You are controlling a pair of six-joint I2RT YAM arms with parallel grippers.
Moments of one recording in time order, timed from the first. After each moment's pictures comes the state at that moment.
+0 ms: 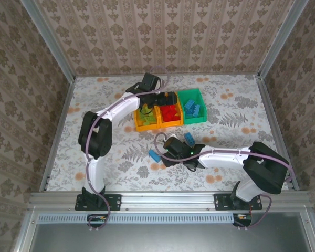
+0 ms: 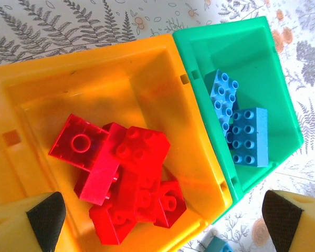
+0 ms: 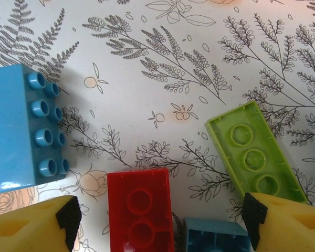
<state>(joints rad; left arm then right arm) -0.57 2.03 1.67 -0.49 0.29 -0.52 0.97 1.53 0.77 -0.25 0.28 0.37</state>
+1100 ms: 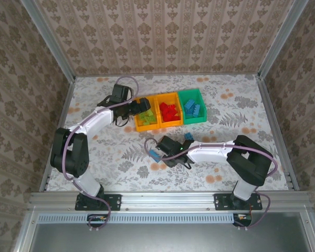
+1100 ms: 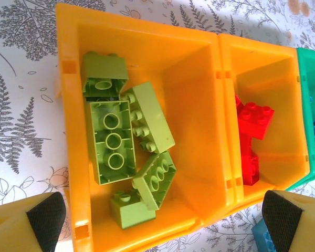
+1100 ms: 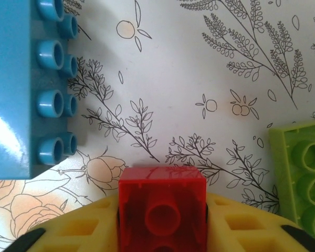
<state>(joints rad) -0.38 1.67 1.19 -0.37 0.24 -0.60 0.96 1.69 0.90 -0.38 0.19 0.16</state>
